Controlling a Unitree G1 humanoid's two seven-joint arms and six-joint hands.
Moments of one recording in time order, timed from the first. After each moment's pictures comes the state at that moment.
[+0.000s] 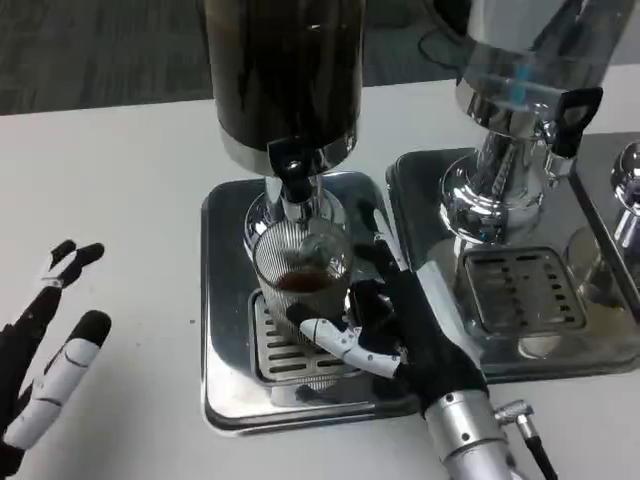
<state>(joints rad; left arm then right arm) 0.27 0.42 0.21 0.33 0.07 -0.73 -0.13 -0.05 -0.01 0.34 0.31 -0.40 -0.23 -0.20</state>
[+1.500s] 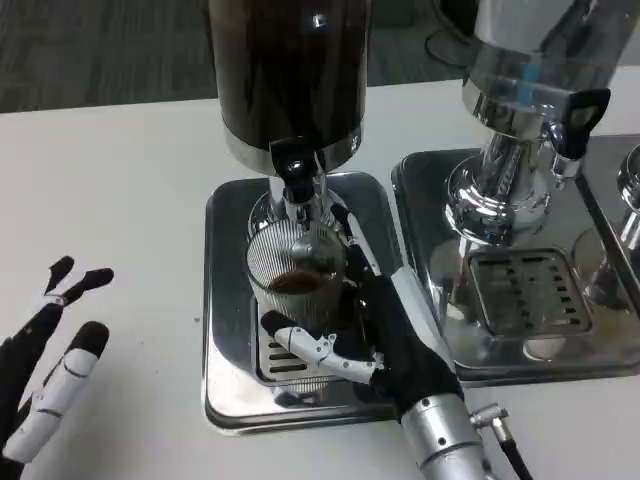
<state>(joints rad) 0.30 0.41 0.22 0.31 0.07 -0.72 -0.13 -0.08 0.04 0.37 0.39 -0.40 -0.29 -0.25</state>
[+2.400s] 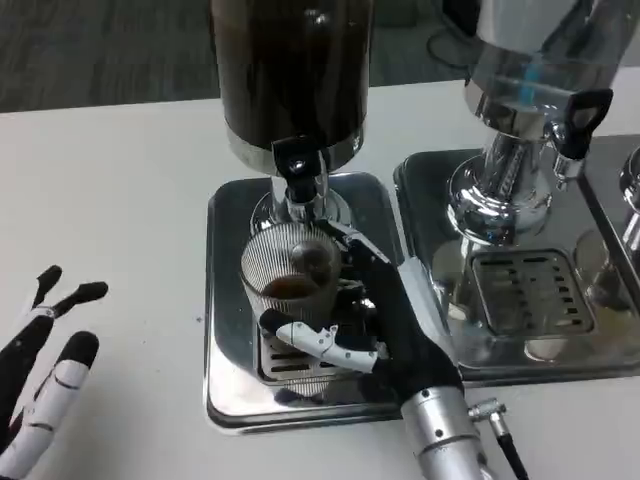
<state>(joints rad) 0.36 0.38 0.23 0.25 0.07 -0.71 -0.11 -0.14 0.04 0.36 0.50 -0.41 -0.36 -0.34</state>
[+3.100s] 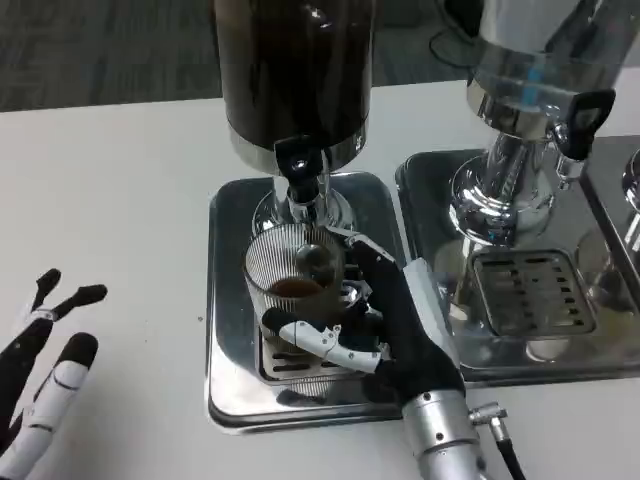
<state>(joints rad) 0.37 0.37 0.24 0.25 0.07 -0.70 -0.11 -0.15 0.05 0.36 0.57 -0.41 -0.42 -0.41</state>
